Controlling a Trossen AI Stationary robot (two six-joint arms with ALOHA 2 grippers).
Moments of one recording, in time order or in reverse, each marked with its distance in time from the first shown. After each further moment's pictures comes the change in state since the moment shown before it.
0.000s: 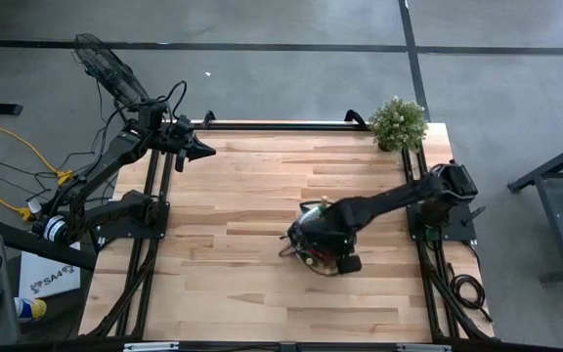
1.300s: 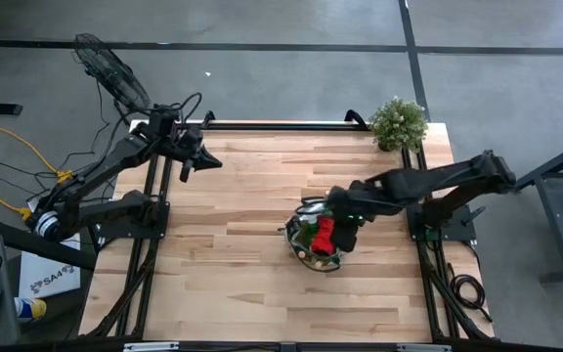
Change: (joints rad) left arm -0.170 -0.001 0.001 -0.023 -0.070 -0.003; right arm -0.023 -0.334 -0.001 0.103 0.195 0.624
